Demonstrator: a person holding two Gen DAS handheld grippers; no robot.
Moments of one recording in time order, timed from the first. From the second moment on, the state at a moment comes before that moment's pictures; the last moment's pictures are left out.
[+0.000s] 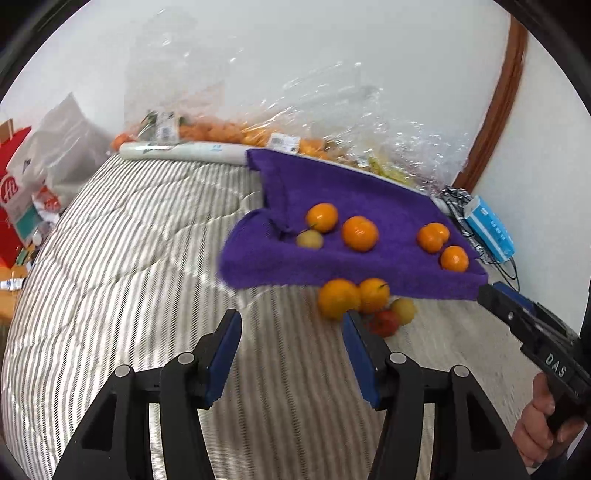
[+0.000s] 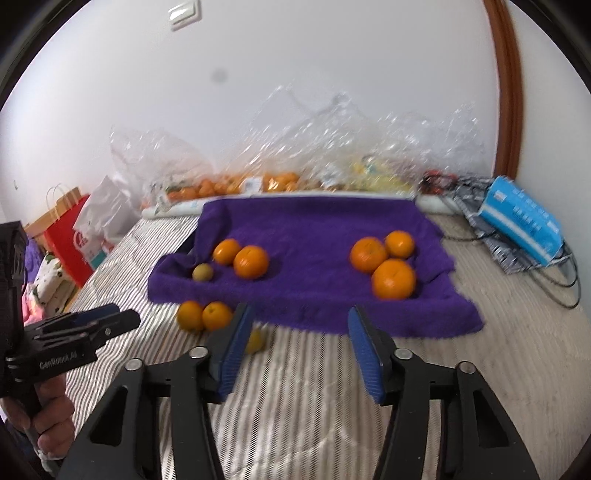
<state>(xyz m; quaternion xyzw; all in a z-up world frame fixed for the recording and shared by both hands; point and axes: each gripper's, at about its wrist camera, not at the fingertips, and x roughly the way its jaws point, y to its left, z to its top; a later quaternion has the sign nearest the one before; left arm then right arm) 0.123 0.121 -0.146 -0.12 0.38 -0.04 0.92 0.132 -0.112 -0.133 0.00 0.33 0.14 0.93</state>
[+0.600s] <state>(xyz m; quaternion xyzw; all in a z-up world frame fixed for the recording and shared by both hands) 0.115 0.142 -0.164 -0.13 0.36 -0.06 0.92 0.158 -0.059 -0.170 -0.05 0.38 0.16 0.91</state>
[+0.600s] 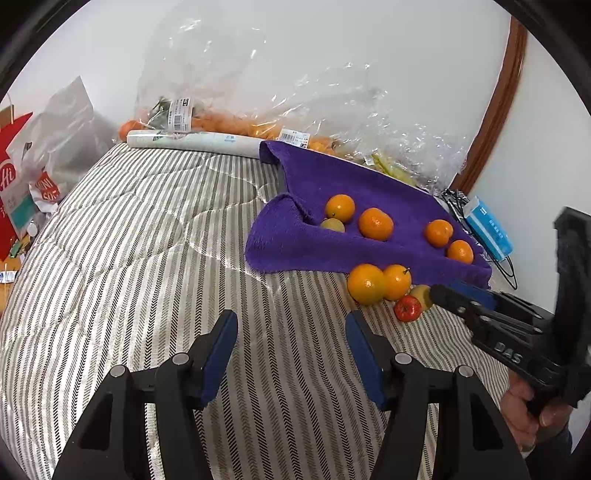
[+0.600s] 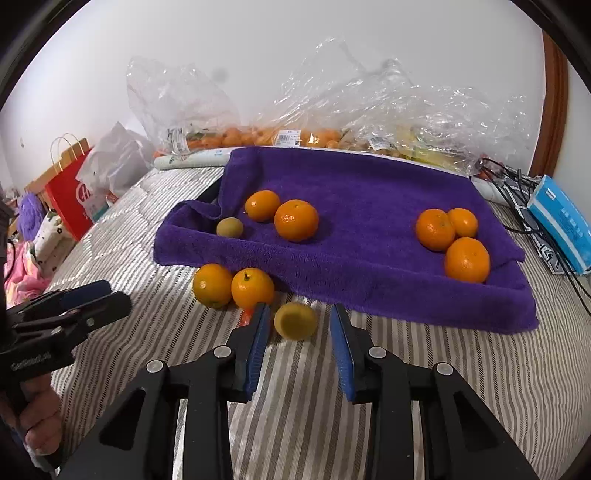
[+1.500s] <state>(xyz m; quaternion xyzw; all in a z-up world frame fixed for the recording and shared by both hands) 0.121 0.136 -0.170 -0.11 0.38 -0.06 0.92 0.178 -0.092 -0.176 -0.04 0.40 0.15 0.90</state>
